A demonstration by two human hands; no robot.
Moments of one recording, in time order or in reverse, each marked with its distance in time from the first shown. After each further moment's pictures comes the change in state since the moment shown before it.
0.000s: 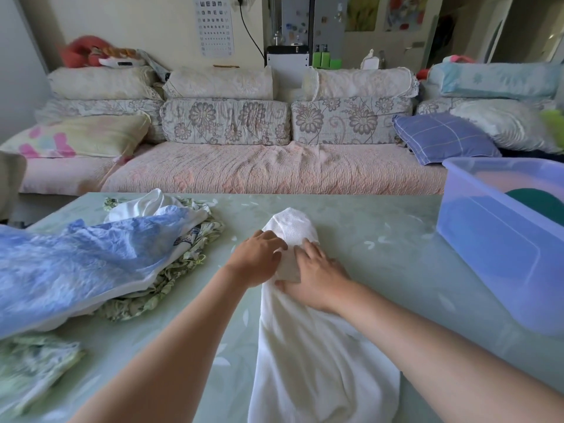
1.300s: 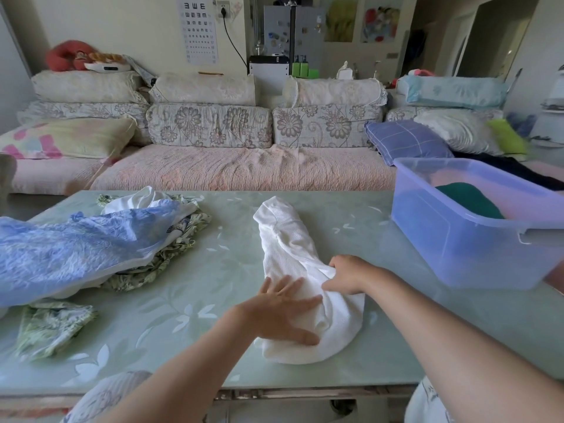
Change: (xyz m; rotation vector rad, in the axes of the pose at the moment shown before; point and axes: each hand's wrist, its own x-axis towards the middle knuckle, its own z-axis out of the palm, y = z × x) left_hand -0.124 0.128 0.008 0.094 -0.589 0.153; right_hand -0.113 0.062 -0.048 0.059 -0.206 0.291
